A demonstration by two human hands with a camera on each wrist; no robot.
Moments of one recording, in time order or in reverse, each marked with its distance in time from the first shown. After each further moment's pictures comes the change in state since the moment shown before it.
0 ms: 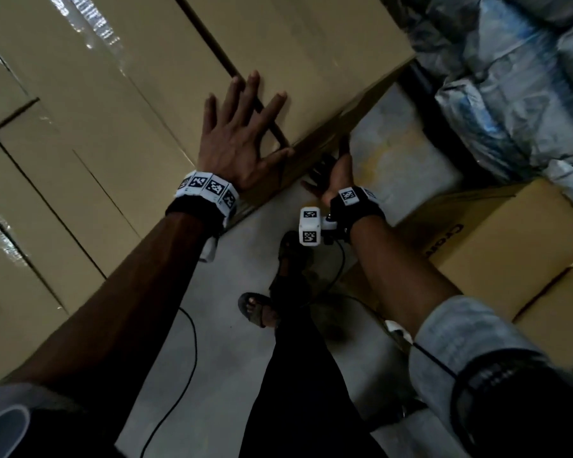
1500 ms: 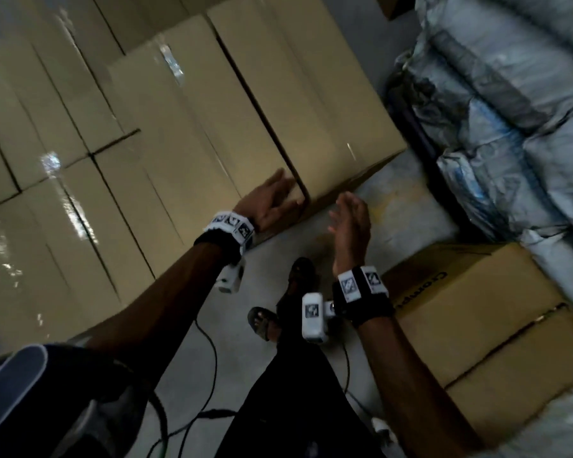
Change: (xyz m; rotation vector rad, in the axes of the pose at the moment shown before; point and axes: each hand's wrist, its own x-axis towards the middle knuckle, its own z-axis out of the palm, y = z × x) left_hand -0.033 -0.004 -0.094 -0.542 -0.317 -0.081; right_hand -0.156 -0.028 0.042 -0.345 0.195 -0.434
